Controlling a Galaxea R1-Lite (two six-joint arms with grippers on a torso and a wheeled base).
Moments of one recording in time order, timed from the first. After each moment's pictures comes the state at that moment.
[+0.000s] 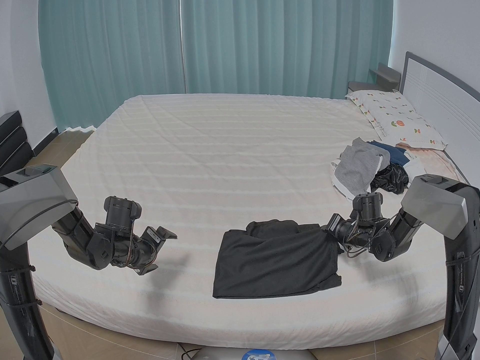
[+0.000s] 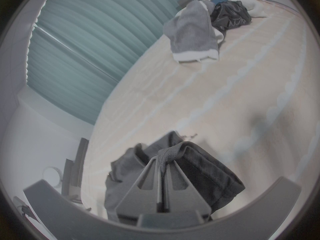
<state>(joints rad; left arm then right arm) -0.19 2.17 -0.80 -0.56 -0.17 -1.09 0.22 2.44 -1.02 -0.85 0.14 0.79</state>
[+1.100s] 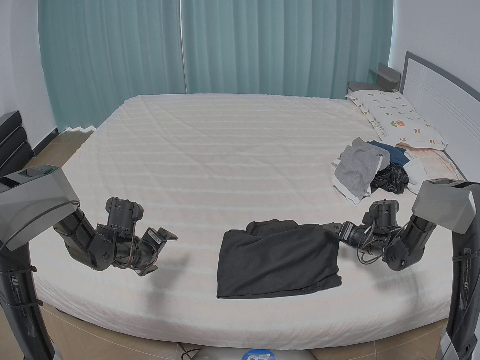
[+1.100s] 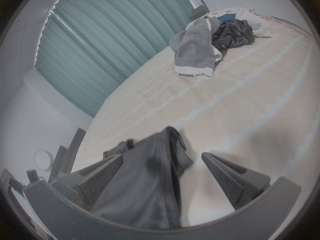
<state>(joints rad) -0.20 2.17 -0.80 -0.56 -0.15 -1.09 0.16 2.40 -0.84 -1.03 0.17 0.62</state>
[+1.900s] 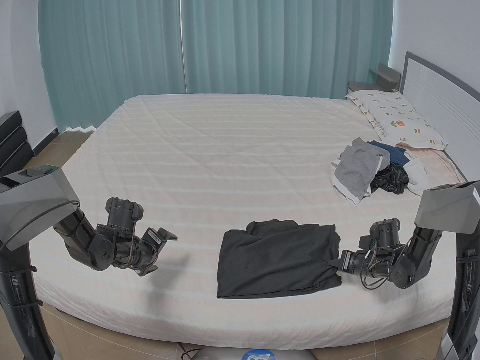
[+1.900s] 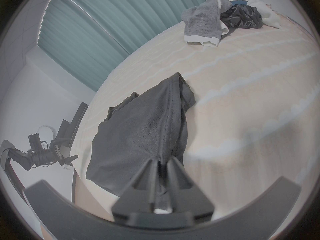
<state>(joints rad) -0.20 2.17 -0.80 -0.56 -0.15 -1.09 0.20 2.35 -0.61 -1.03 0.28 0.49</state>
